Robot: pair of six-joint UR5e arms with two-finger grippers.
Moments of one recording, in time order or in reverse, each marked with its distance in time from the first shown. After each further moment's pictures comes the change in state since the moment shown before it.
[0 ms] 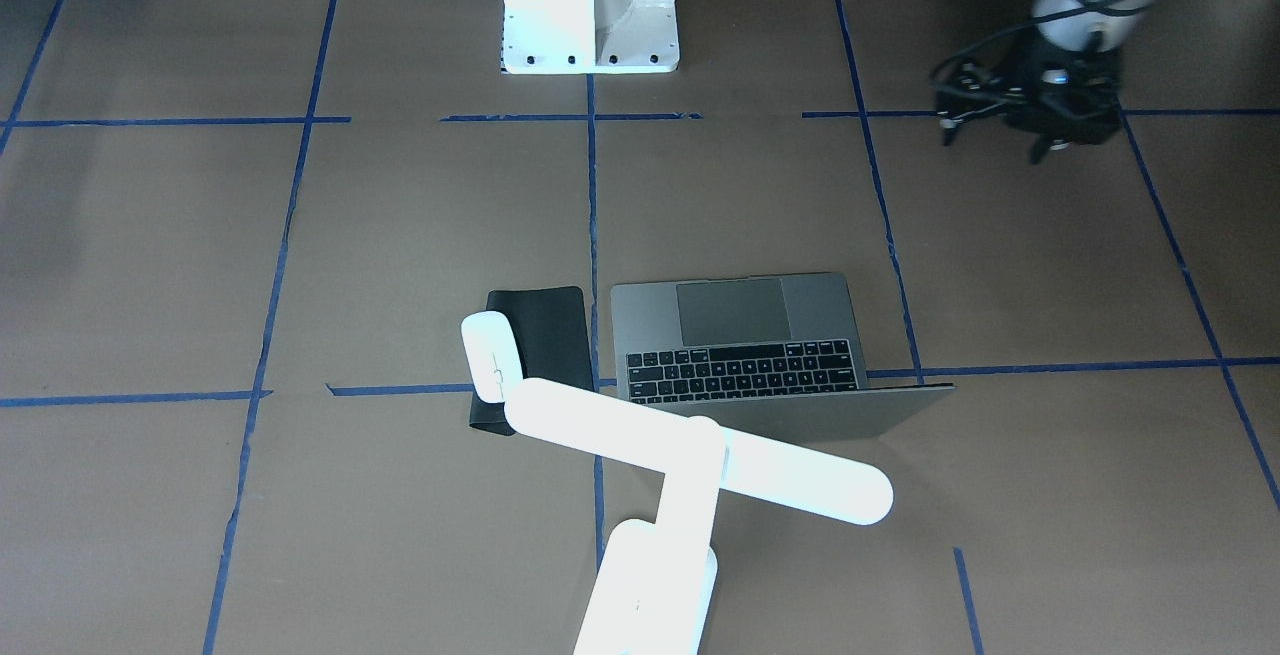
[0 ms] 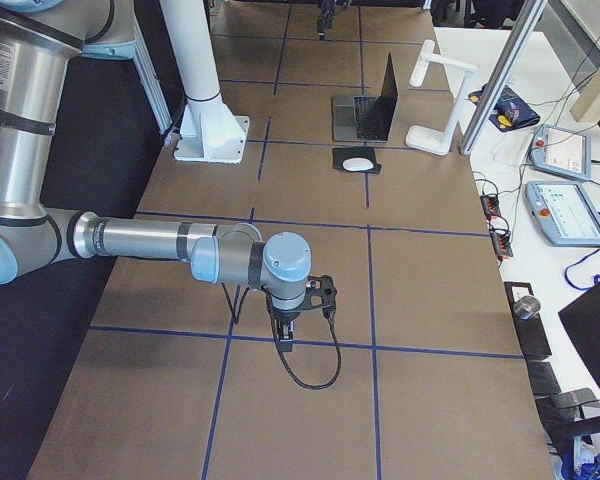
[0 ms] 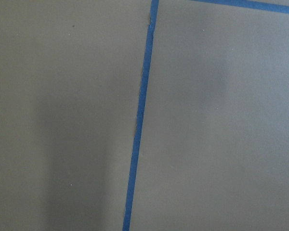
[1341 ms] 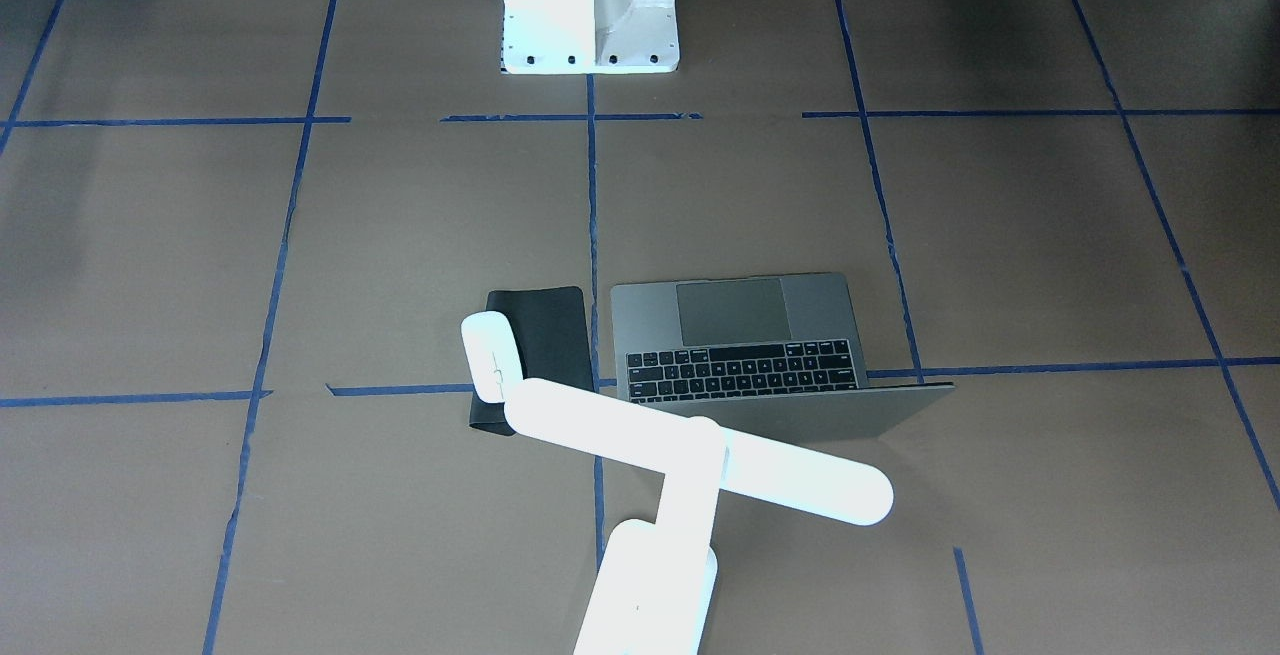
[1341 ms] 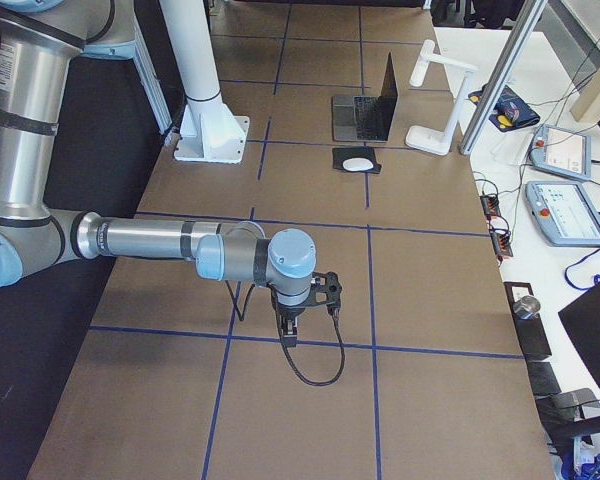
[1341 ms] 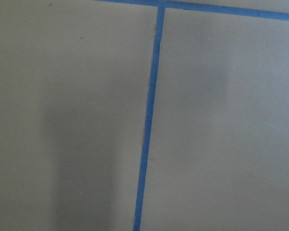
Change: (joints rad) left arm -0.590 0.200 0.387 -0.026 -0.201 0.611; right arm -0.006 0.016 -0.001 0.001 0.019 0.024
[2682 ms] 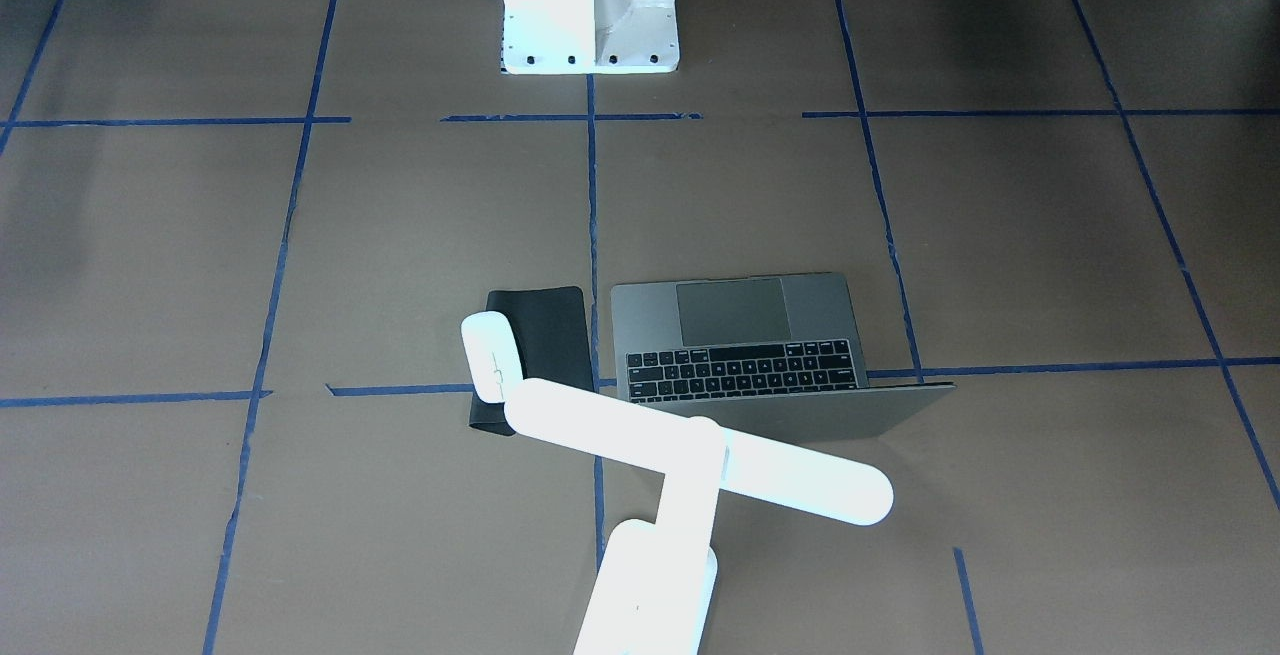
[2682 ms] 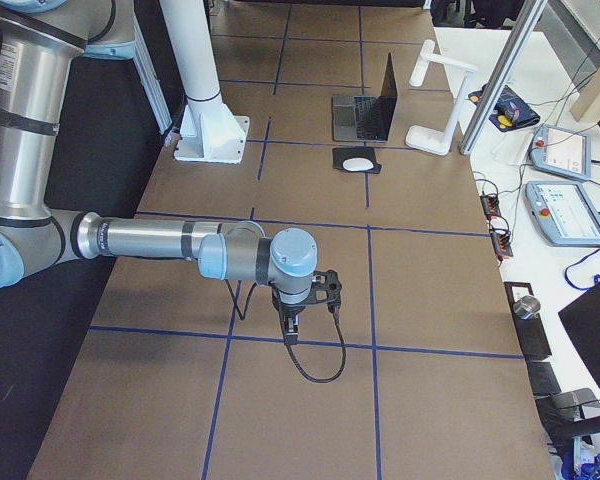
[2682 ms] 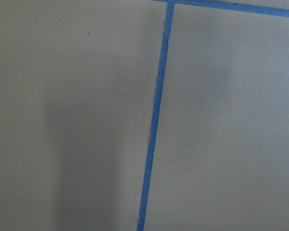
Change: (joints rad) left arm 0.010 0.047 0.030 -0.021 0.005 0.008; right arm -0.018 -0.001 0.000 0.001 0.006 -0.006
